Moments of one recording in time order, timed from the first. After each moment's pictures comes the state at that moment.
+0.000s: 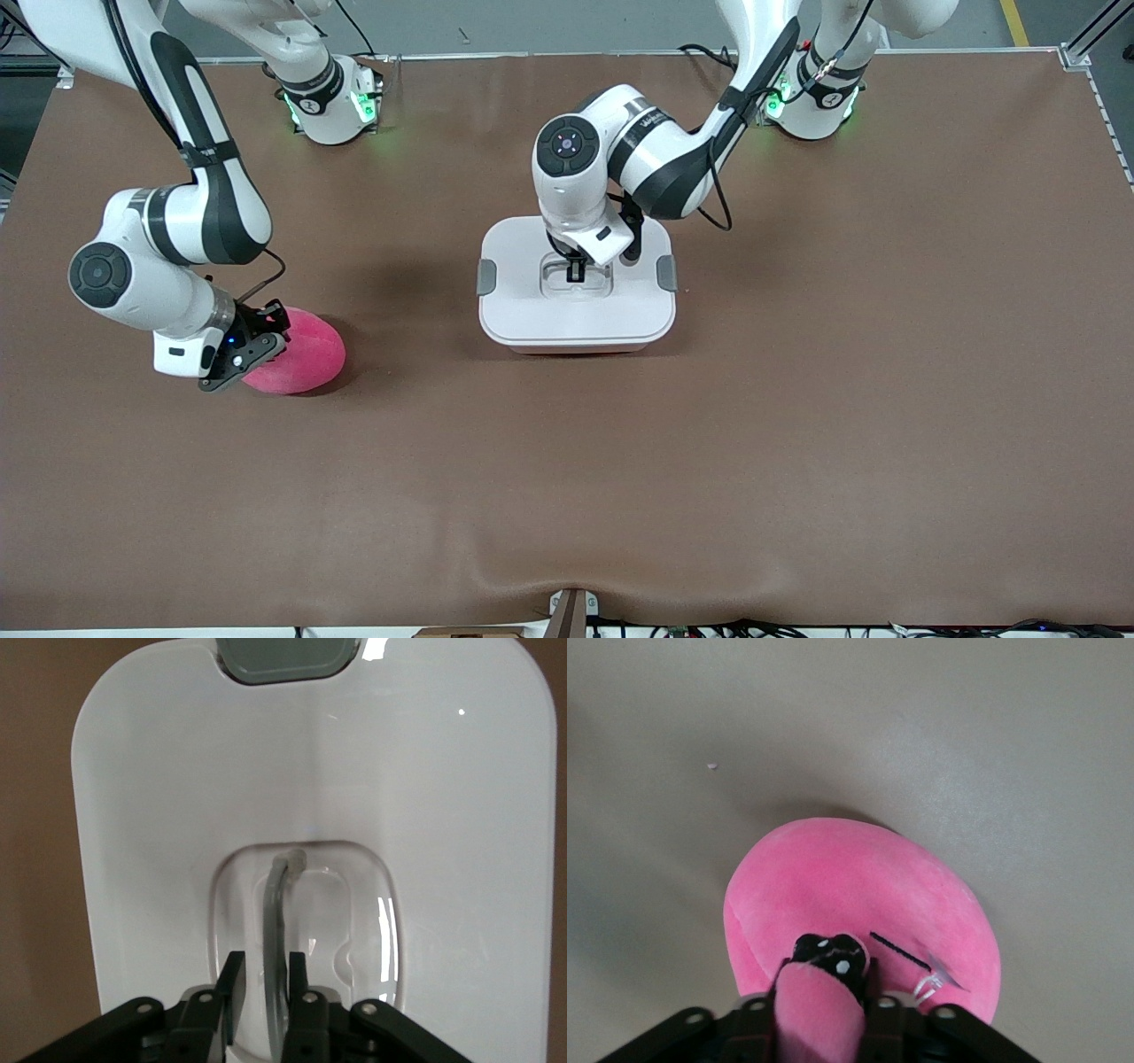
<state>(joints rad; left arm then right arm) -0.85 0.52 -0.01 -1.54 -0.05 1.99 -2.35 0.05 0.28 -0.01 -2.01 0.02 2.20 -0.62</state>
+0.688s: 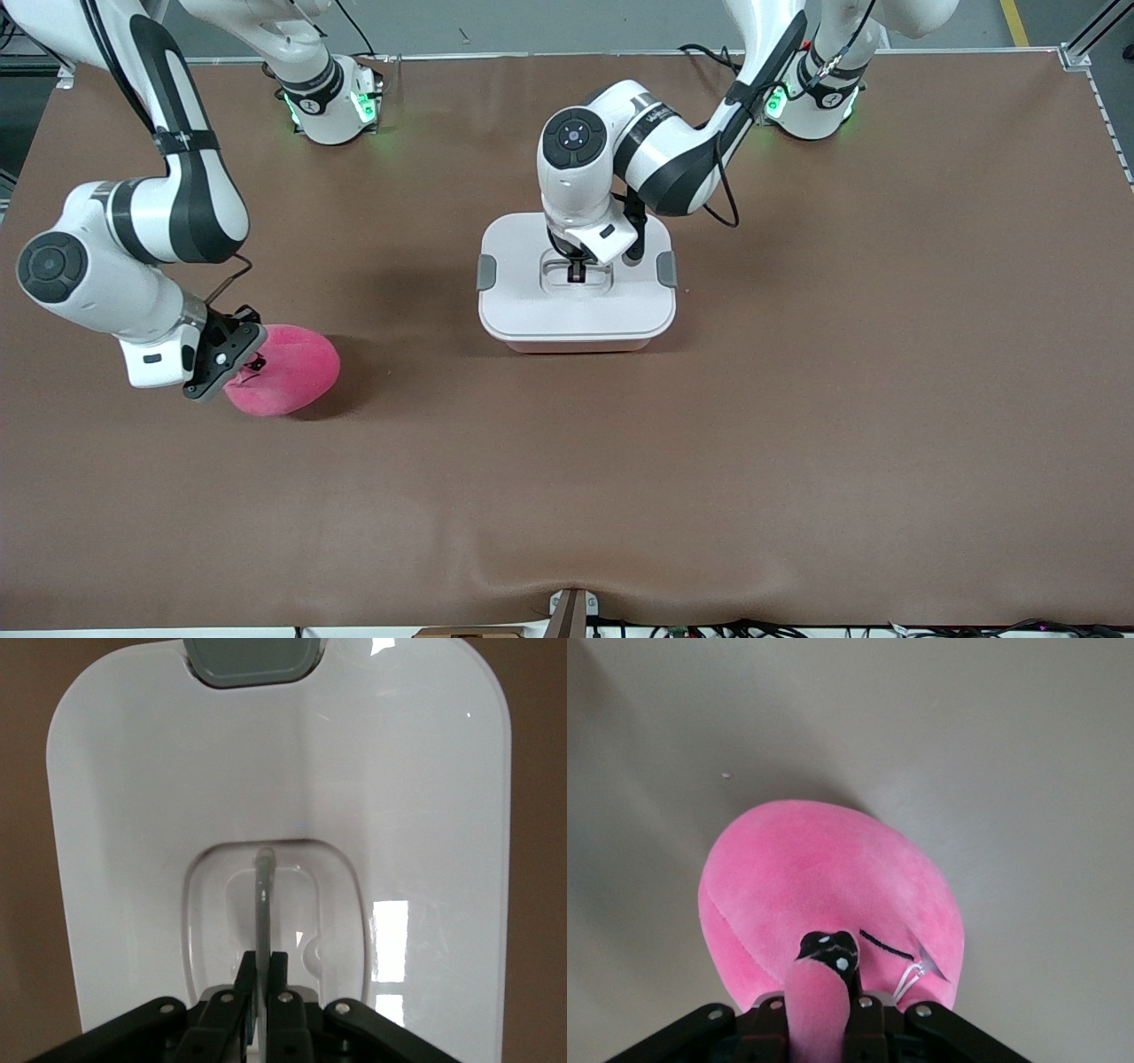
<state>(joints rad) -0.84 0.50 -0.01 -1.55 -0.05 2.02 -2.35 0.05 0.27 -0.01 -1.86 -0.02 2.15 -0.95</state>
